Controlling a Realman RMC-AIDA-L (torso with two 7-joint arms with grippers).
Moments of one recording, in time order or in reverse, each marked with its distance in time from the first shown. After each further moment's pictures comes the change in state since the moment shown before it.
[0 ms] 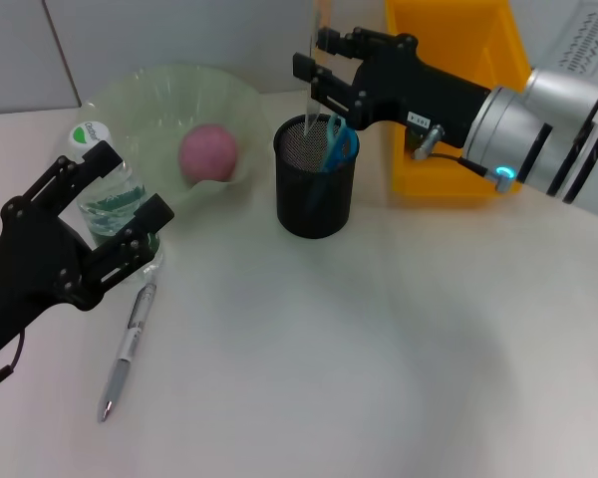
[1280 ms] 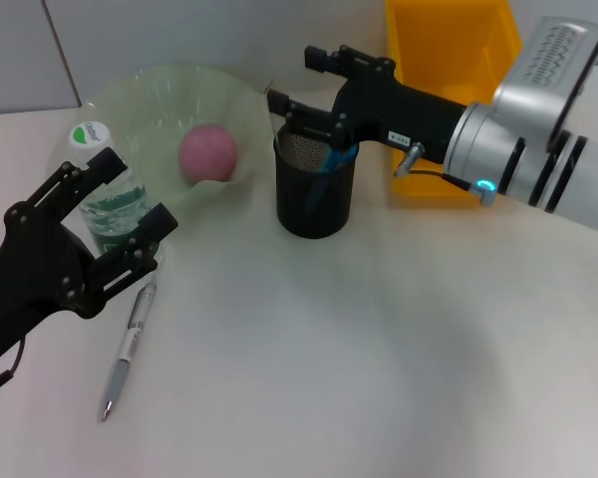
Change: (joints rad) left arm 0.001 0.001 -0.013 0.000 0.031 0.009 0.004; right arm 0.028 0.002 -0.041 0.047 0.002 0.034 -0.001
